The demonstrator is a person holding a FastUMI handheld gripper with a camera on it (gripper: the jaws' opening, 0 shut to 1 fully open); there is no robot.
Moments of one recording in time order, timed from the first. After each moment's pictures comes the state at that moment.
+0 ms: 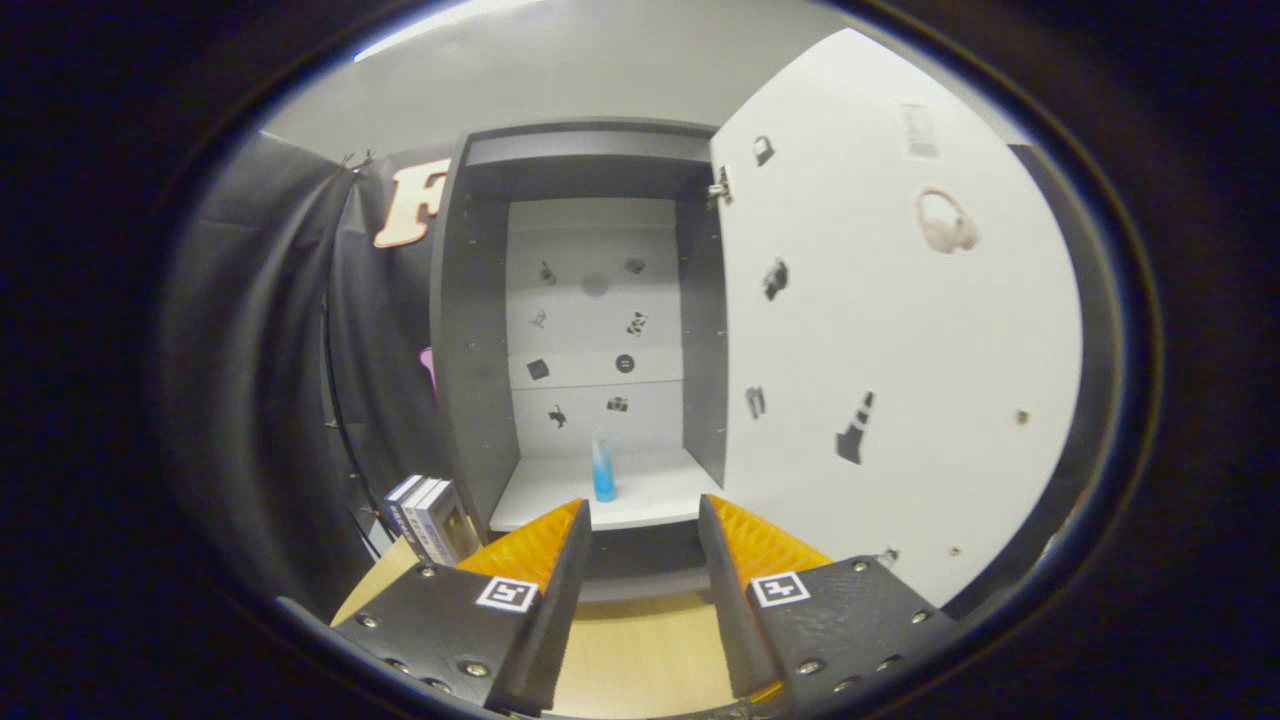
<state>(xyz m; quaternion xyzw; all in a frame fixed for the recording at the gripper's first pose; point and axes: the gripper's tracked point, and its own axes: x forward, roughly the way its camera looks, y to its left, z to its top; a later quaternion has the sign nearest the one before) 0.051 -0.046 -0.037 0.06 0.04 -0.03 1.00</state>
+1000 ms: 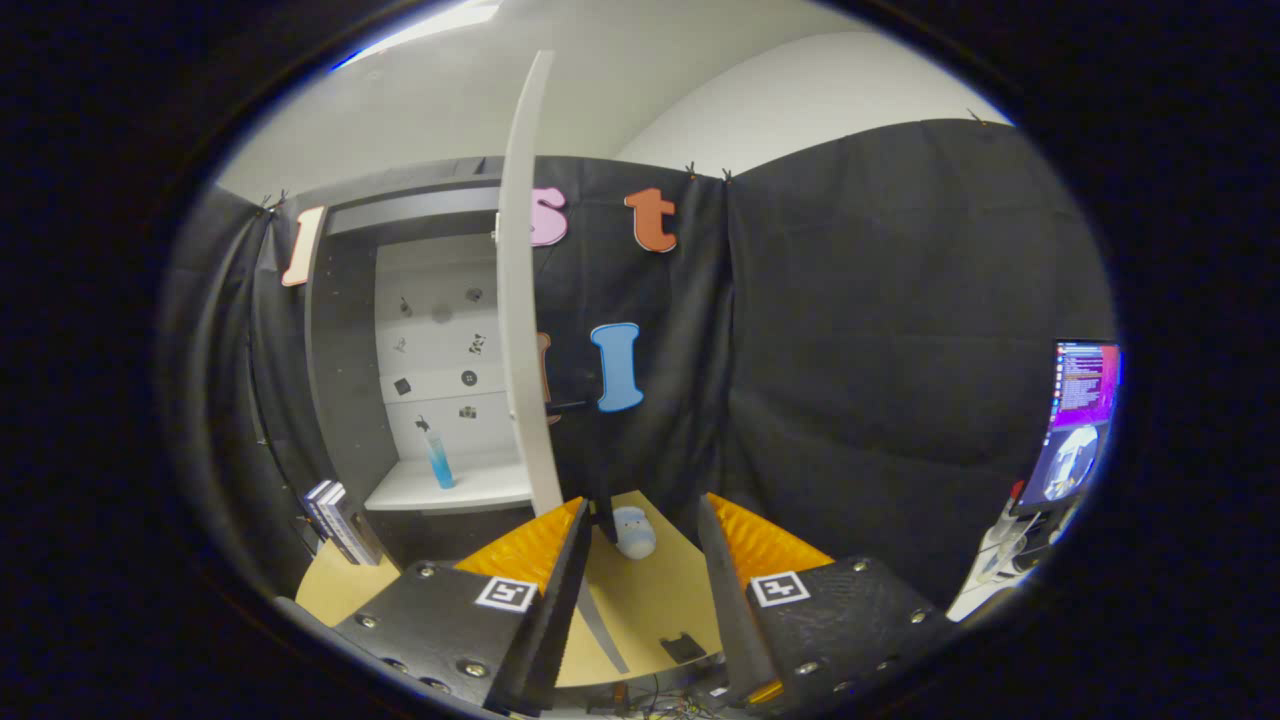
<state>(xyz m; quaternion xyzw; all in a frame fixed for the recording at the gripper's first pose) -0.036 -0.273 -0.045 0.08 0.04 -0.13 0.99</state>
